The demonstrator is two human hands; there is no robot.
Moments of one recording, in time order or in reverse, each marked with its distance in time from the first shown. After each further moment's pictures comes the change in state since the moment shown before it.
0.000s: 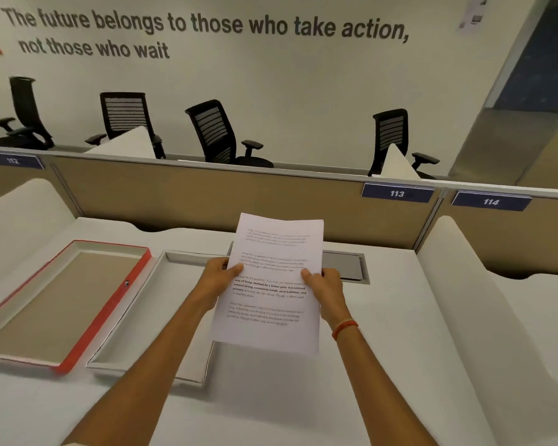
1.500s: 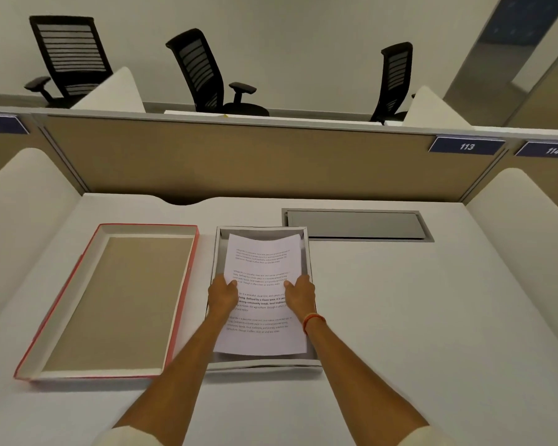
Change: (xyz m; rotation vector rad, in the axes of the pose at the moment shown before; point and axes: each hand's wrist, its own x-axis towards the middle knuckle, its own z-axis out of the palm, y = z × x) left_hand 0.087 -0.164 -0.197 0.275 0.125 -0.236; right_hand 0.000 0.095 0.308 -0.471 0.167 0.244
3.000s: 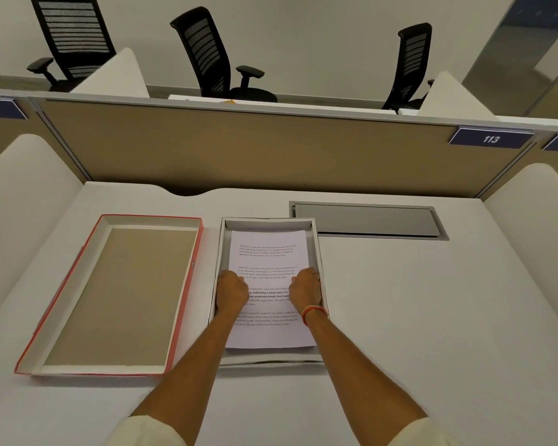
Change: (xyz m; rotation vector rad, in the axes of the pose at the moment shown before) left_hand 0.015 0.002 0.016 0.173 0.052 -0.026; right_hand 0.021 -0.002 0.009 -0.344 0.067 -0.058
